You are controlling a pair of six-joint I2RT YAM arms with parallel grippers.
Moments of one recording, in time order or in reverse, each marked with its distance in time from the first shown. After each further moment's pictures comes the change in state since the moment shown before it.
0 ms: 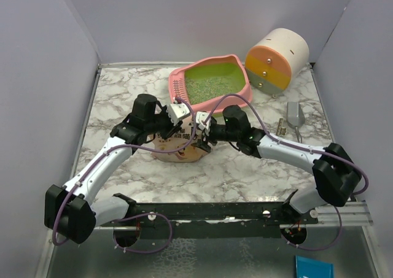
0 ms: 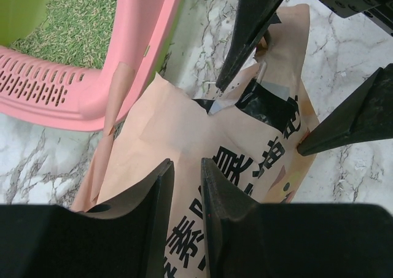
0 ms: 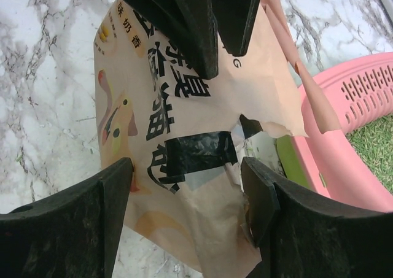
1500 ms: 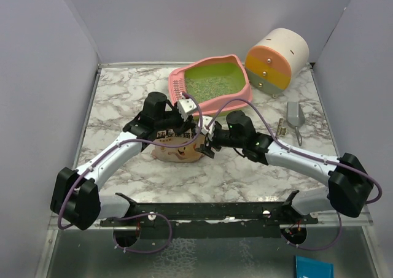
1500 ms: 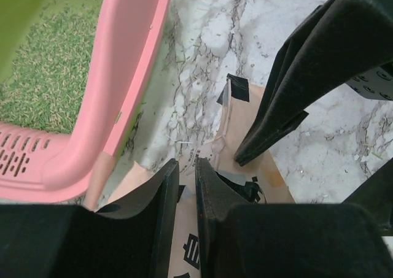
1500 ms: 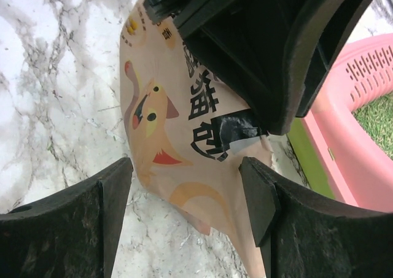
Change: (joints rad) left arm -0.067 0.111 -0.009 0.270 0.091 -0.187; right arm 0.050 -0.145 -0.050 -0.097 0.091 0.048
